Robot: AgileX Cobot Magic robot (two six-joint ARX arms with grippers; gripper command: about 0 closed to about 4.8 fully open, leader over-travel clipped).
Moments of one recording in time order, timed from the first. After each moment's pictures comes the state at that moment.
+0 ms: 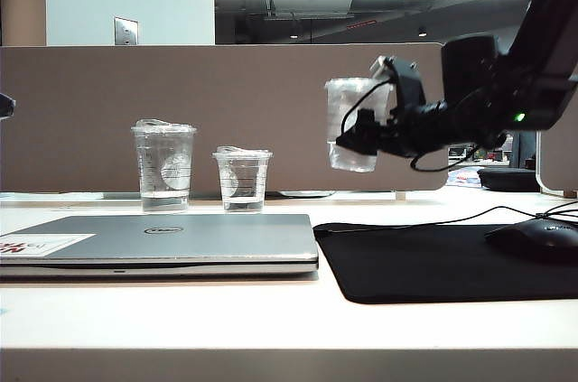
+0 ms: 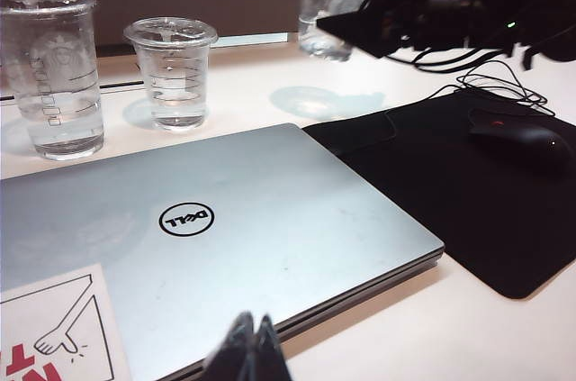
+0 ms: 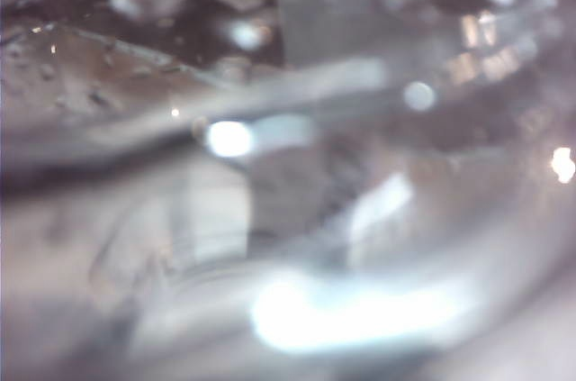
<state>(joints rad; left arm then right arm) -0.52 0.00 0.00 -0.06 0.02 -0.04 0.18 2.14 1.27 0.80 -0.47 -0.03</state>
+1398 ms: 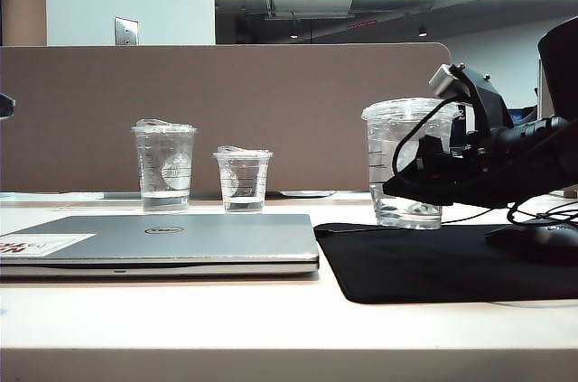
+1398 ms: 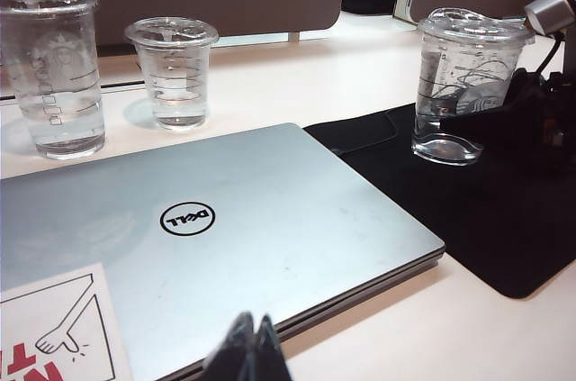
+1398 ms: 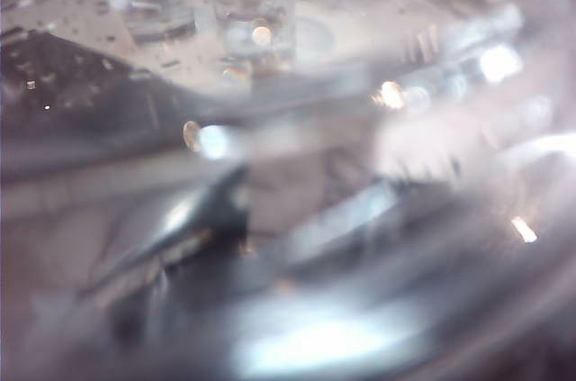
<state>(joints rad) -0.52 0.00 0.00 -0.06 0.02 -0.04 0.21 1.79 0.52 1.03 -0.41 -0.03</state>
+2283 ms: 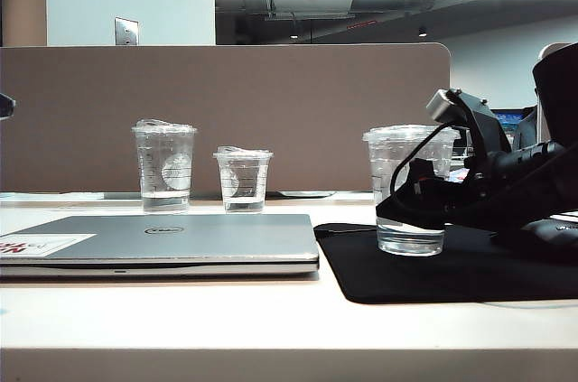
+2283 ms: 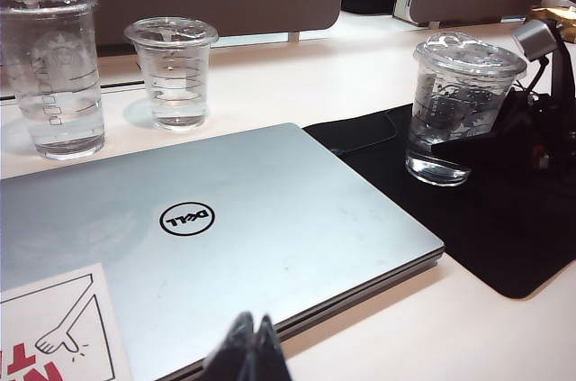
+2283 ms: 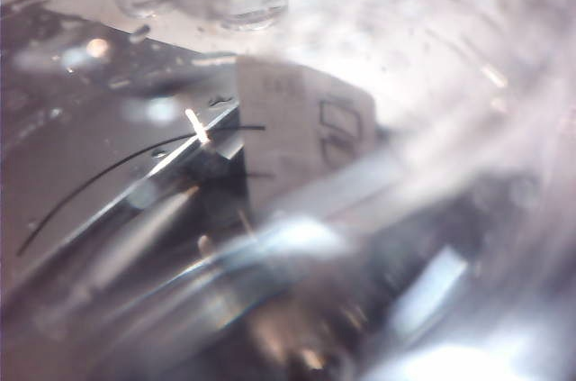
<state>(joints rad) -0.52 0.00 0.00 -0.06 0.02 -0.04 0.21 1.88 0.52 1.08 -0.40 -0.02</state>
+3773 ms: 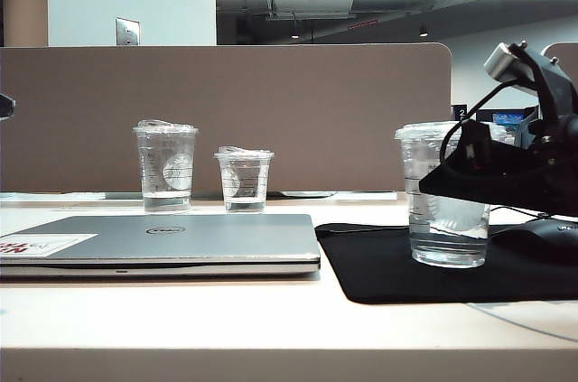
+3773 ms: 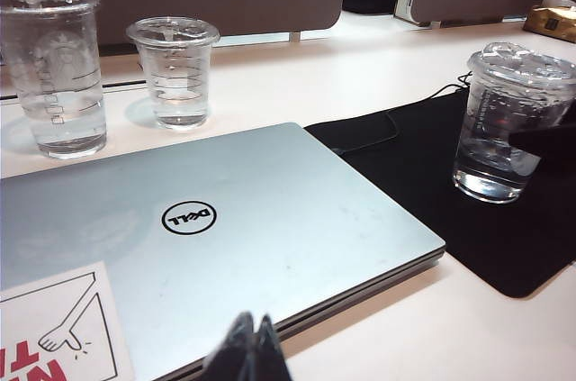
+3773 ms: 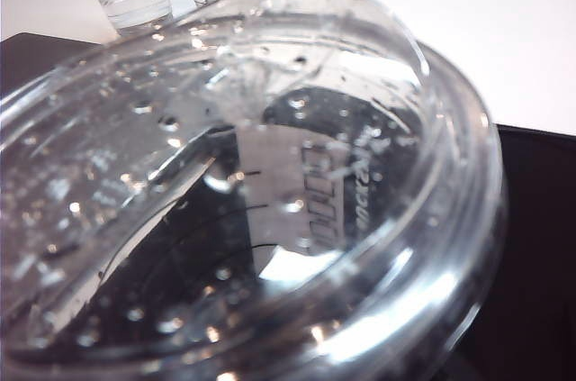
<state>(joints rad) -0.52 0.00 0.00 -0.06 0.02 -0.04 0.21 1.57 0.27 1.05 -0.31 0.05</state>
